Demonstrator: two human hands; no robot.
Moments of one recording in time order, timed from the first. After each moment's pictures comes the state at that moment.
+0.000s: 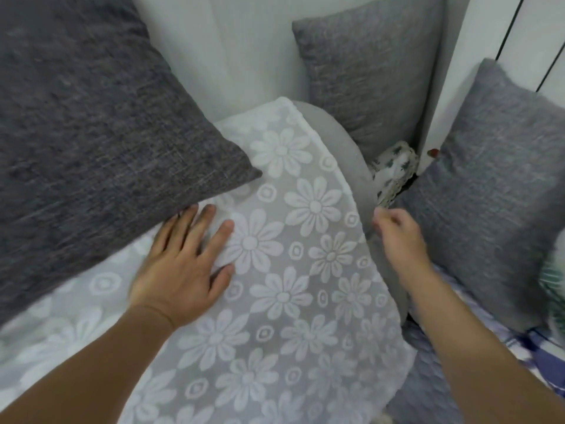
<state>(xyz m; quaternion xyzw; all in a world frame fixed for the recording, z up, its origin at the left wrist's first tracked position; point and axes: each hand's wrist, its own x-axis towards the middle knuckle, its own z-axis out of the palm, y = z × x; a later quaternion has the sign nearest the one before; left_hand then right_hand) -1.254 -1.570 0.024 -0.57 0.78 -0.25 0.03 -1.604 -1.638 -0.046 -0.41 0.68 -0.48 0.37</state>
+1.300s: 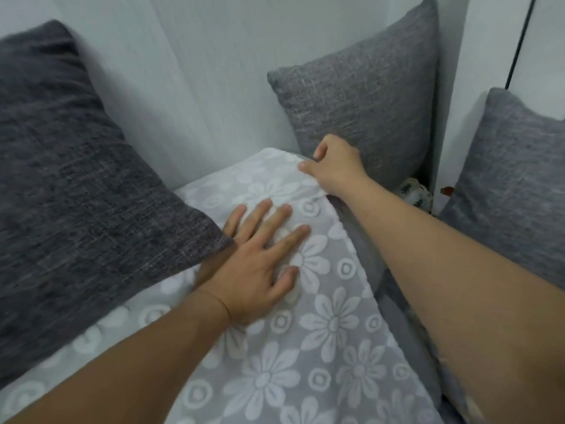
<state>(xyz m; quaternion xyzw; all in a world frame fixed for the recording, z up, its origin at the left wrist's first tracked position) -1.368 -1.703 0.041 -0.46 0.86 -0.20 -0.02 -1.569 -1.833 0.076 -0.61 0.62 -0.44 0.24</state>
